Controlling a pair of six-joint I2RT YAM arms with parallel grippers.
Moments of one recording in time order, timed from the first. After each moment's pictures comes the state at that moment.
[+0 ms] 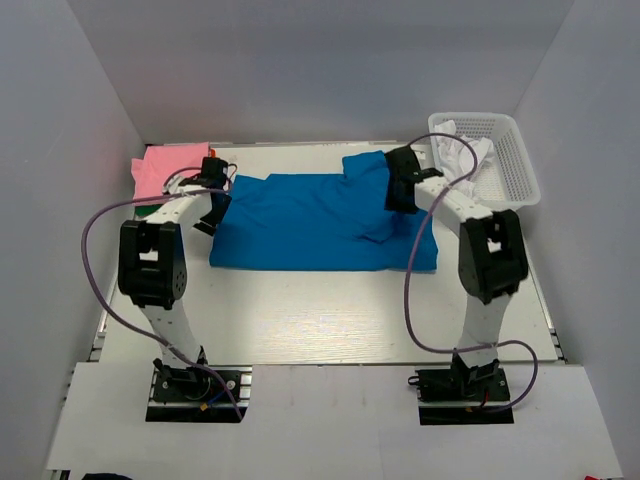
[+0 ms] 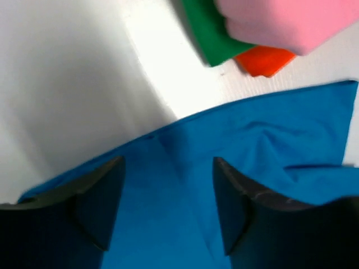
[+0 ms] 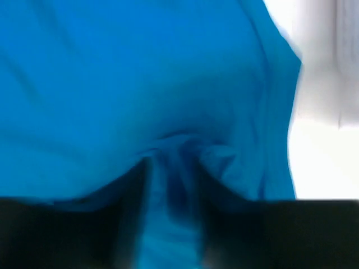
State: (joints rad) left arm -0.11 1.85 1.32 -0.61 -0.48 -1.22; right arm 0.37 1.90 1.45 -0.55 0.30 0.45
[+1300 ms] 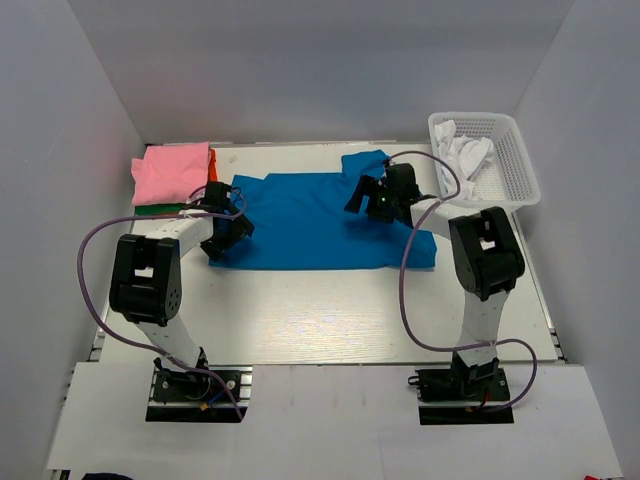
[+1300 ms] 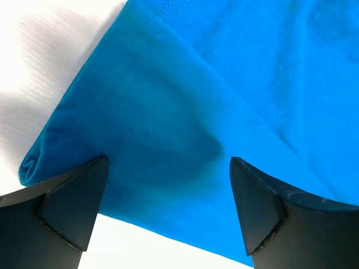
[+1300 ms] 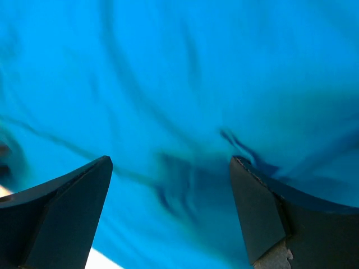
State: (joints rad) left arm -0.14 1.74 1.06 -0.45 -0.15 -0.85; right arm 0.36 1.96 1.22 0.01 -0.26 0.53
